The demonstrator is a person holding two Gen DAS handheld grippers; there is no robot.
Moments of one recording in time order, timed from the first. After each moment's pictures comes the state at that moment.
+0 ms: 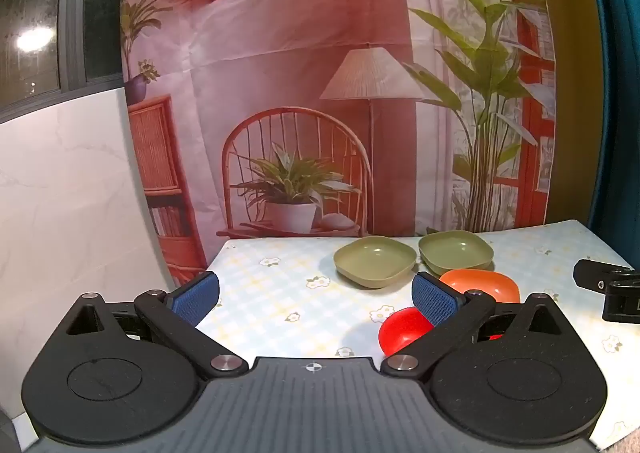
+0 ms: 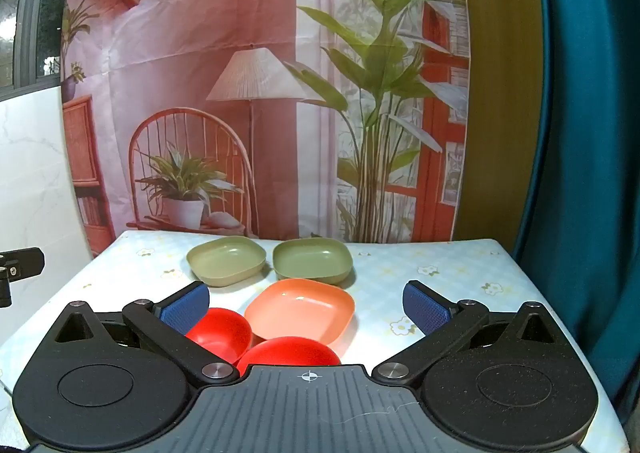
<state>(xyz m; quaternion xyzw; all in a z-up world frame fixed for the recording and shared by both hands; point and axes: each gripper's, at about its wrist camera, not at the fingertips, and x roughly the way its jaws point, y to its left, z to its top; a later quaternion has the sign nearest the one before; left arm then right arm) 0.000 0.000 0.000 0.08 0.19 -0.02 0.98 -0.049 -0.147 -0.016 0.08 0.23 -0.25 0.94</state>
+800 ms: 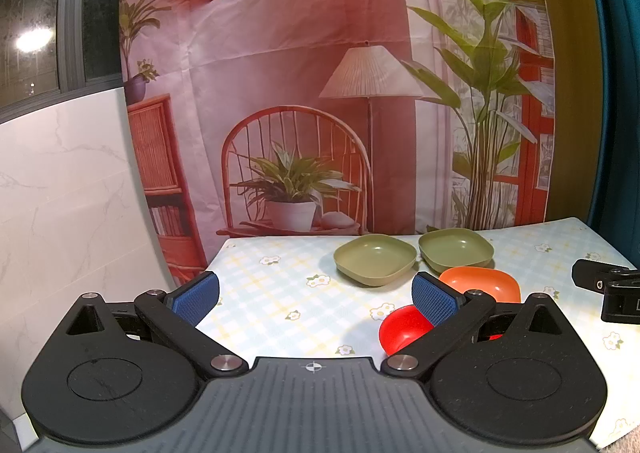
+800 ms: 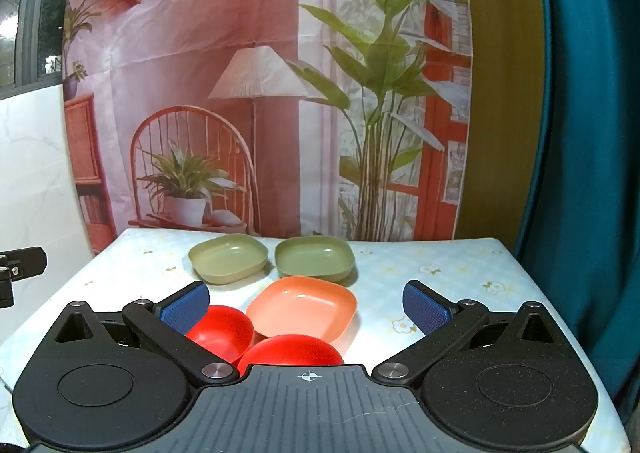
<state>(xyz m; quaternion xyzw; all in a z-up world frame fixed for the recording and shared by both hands) 0.000 0.000 0.000 0.08 0.19 -0.02 0.98 -0.050 -0.147 -0.020 0.08 0.23 -0.25 0.94</state>
